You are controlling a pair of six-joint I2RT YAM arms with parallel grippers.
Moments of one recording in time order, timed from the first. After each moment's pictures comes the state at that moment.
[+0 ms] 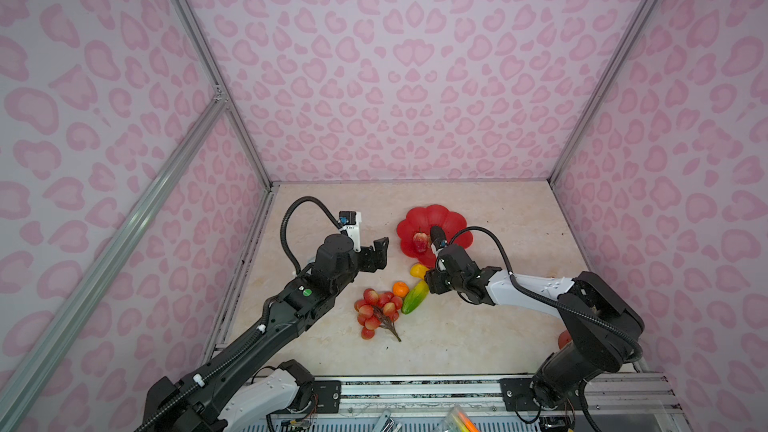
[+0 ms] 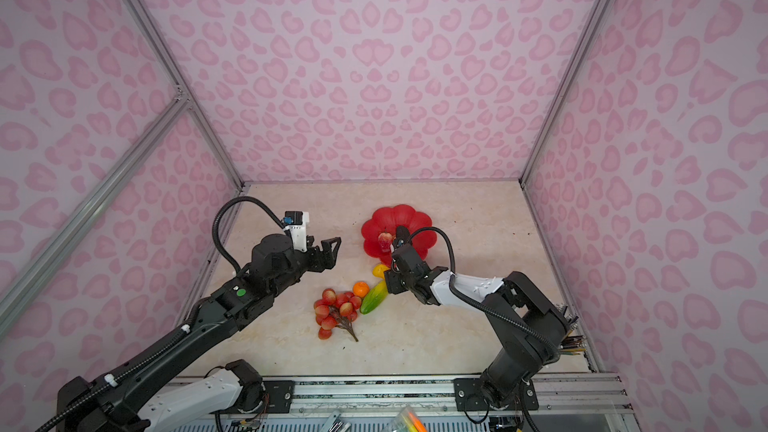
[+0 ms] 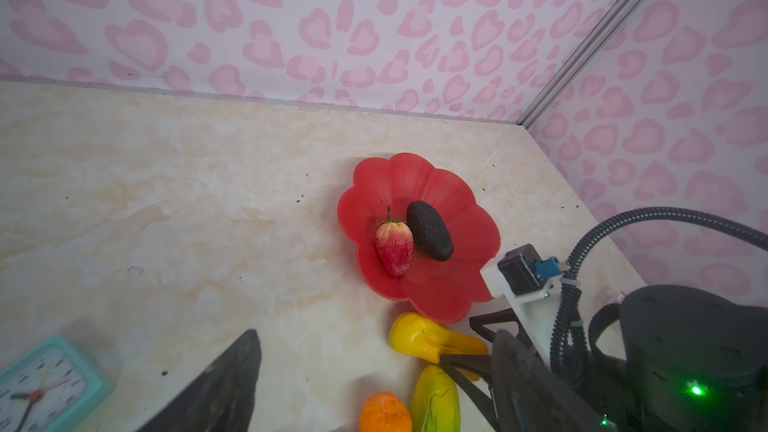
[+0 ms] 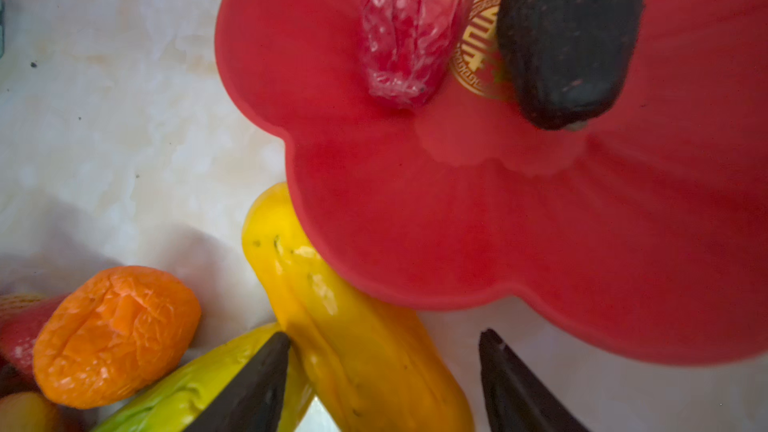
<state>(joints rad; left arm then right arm) -0.63 0.96 0.76 -0.19 -0.18 -0.43 0.71 1.64 0.80 -0.07 0.09 0.36</state>
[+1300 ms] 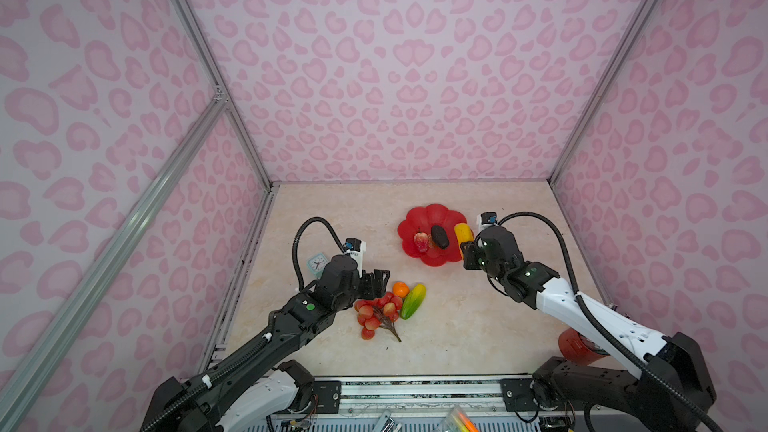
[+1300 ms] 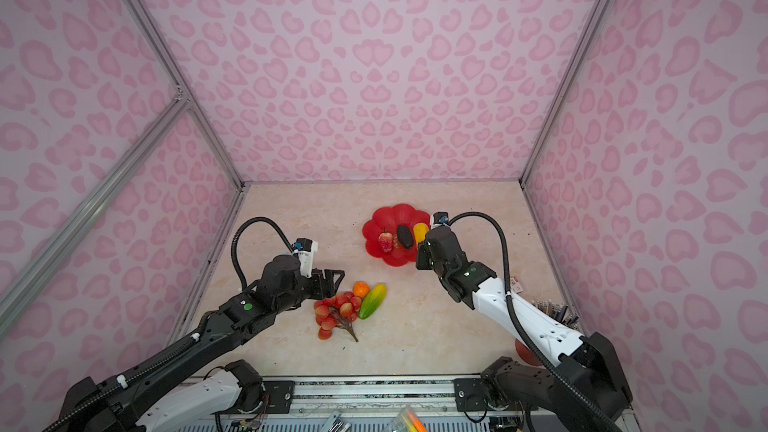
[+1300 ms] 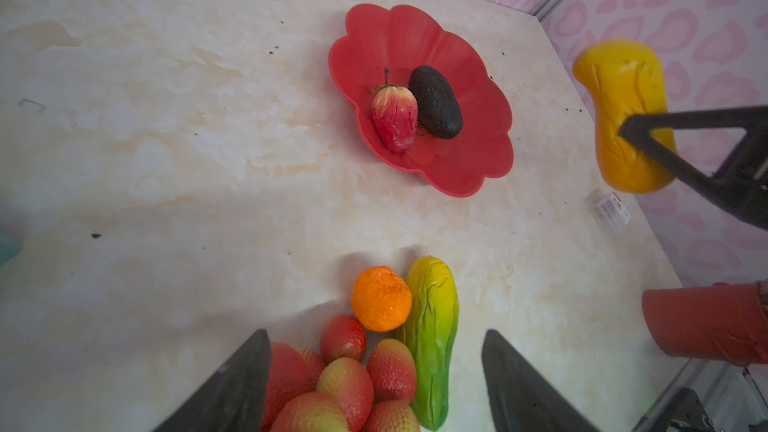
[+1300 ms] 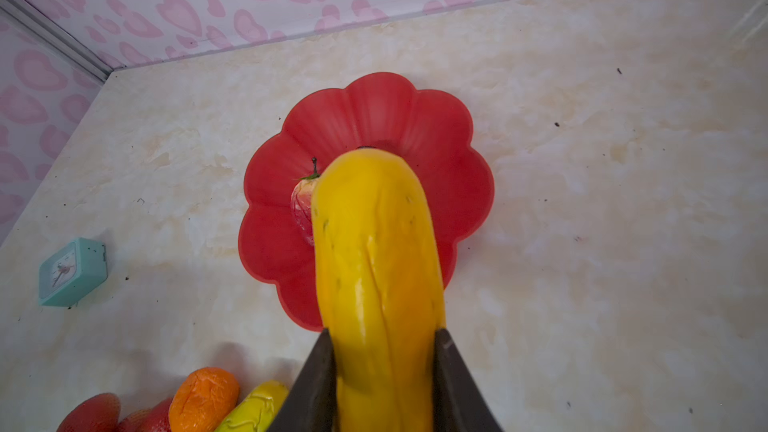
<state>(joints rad) -0.65 0.98 0.60 -0.22 0.02 -0.53 0.54 1.26 0.85 -0.25 0.21 0.47</state>
